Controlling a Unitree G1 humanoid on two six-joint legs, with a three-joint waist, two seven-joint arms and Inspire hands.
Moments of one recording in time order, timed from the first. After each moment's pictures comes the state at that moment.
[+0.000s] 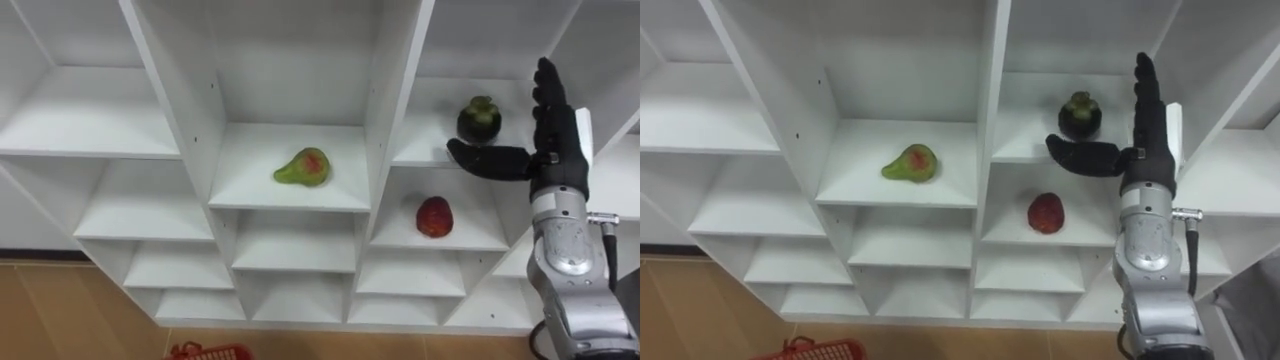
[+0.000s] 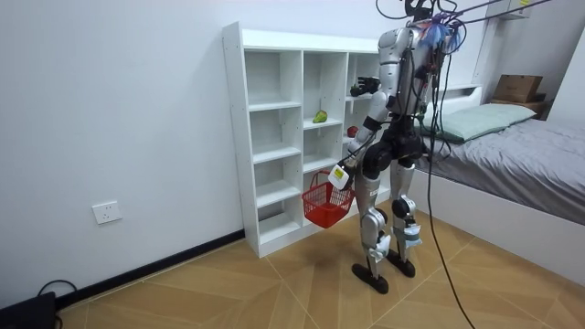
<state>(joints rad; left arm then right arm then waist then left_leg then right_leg) 0.17 0.18 0.08 1.08 -0.04 -0.05 -0.07 -0.14 -0.31 -0.02 0.27 0.04 -0.11 -0.27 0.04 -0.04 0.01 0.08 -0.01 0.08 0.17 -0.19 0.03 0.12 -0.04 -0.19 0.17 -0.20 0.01</state>
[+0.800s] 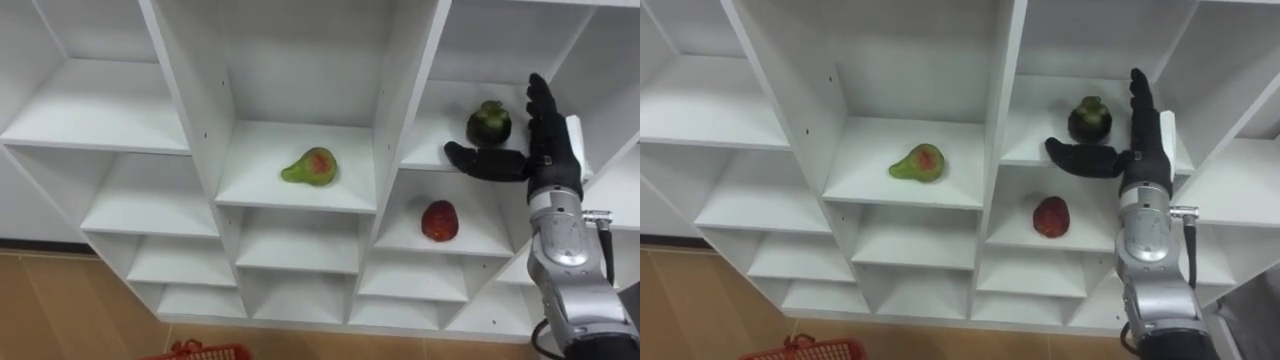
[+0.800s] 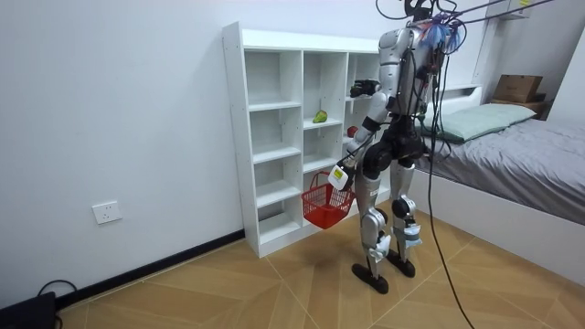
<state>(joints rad) 0.16 0.20 0.08 1.06 0.00 0.00 -0.10 -0.23 -0.34 -0.02 0.39 0.04 -0.07 -0.24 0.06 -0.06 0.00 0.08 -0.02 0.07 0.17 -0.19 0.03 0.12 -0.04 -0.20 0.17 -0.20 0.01</state>
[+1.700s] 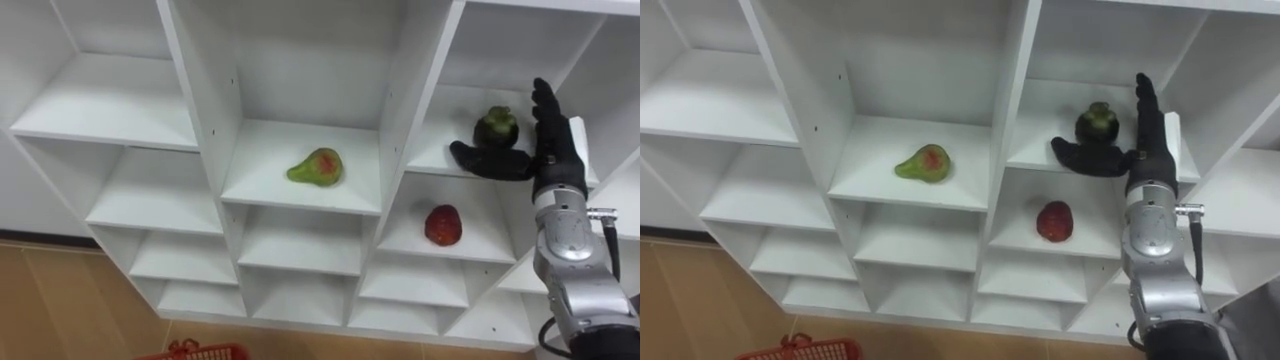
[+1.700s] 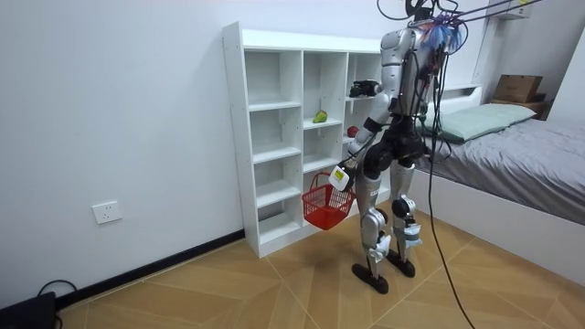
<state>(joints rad) 0.16 0.21 0.07 1.03 -0.01 0.02 -0.10 -0.24 -0.35 -0.02 0.50 0.03 -0.10 -0.23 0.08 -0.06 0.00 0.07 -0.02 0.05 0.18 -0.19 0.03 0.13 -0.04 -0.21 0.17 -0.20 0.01</state>
